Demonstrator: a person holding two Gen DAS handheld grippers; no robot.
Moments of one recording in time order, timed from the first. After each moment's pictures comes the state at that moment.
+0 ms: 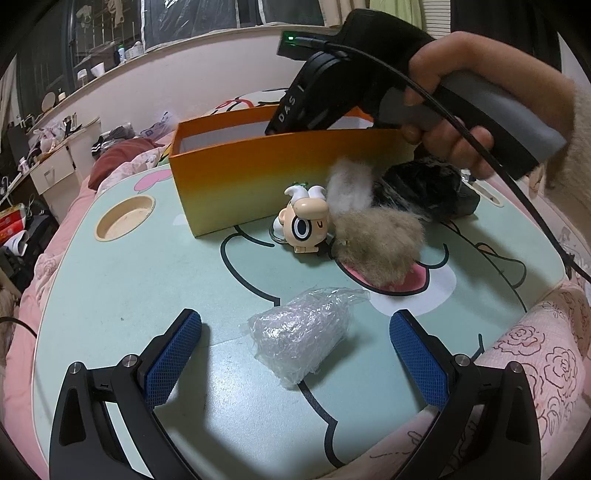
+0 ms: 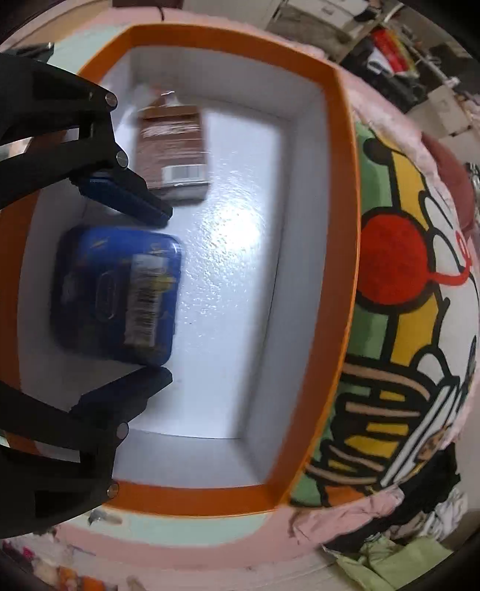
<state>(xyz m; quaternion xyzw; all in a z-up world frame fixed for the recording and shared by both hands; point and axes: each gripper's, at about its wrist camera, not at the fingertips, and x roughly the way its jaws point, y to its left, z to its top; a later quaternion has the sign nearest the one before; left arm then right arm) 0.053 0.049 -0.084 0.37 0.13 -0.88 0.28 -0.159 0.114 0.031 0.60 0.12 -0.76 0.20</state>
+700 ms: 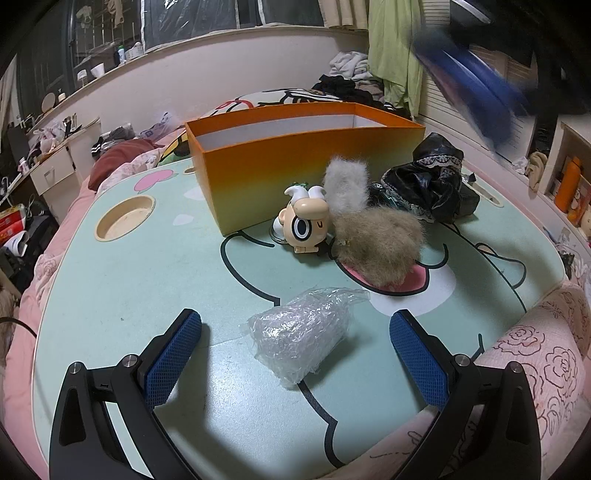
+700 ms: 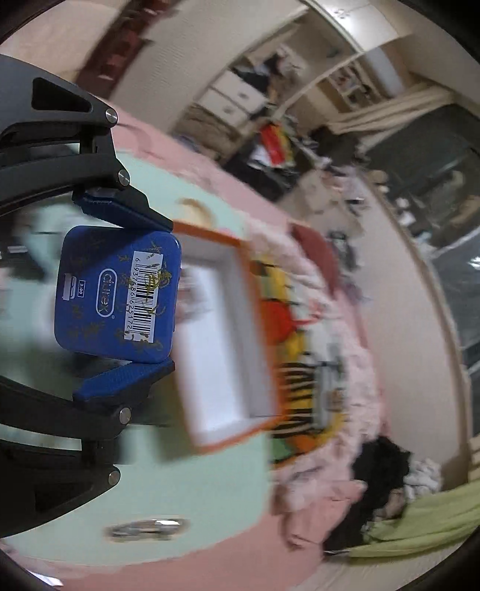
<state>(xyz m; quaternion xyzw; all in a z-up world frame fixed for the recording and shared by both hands) 0.055 0.049 -0.083 0.37 0.13 -0.87 0.29 -0.007 0.198 0.122 0.44 -0.06 -0.83 0.33</state>
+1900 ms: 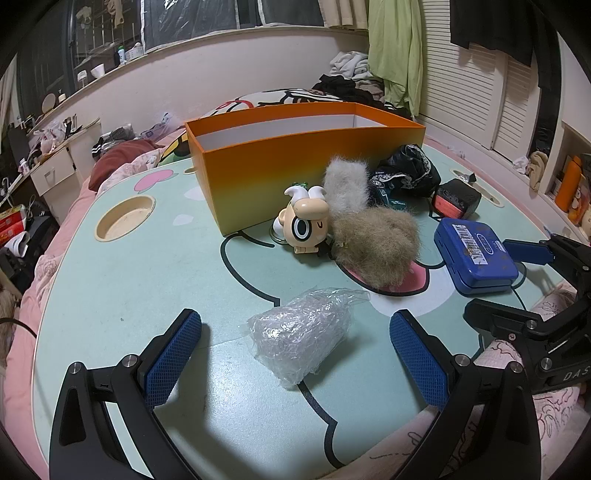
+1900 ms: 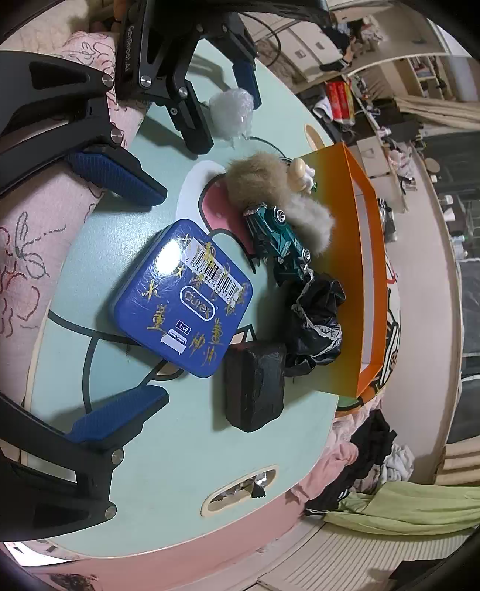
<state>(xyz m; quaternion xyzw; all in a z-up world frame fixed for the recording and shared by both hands) 0.056 0.051 -0.082 0.37 0.14 -0.87 0.31 0.052 0.197 0.002 0.39 0.08 -0.88 0.25</state>
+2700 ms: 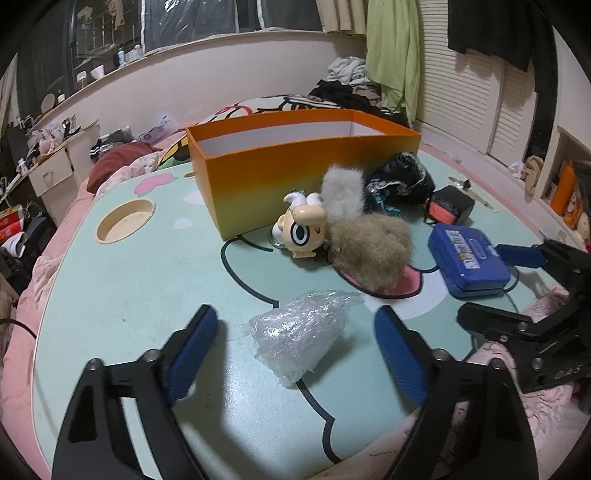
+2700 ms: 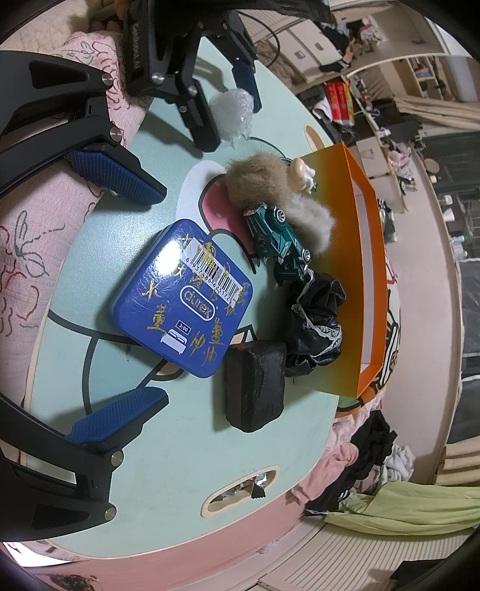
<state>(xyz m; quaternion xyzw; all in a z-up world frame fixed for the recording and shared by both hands) 0.063 0.055 -0.073 0.35 0.15 -0.87 0.30 0.053 0.197 0.003 0.39 0.08 -0.88 0.25</state>
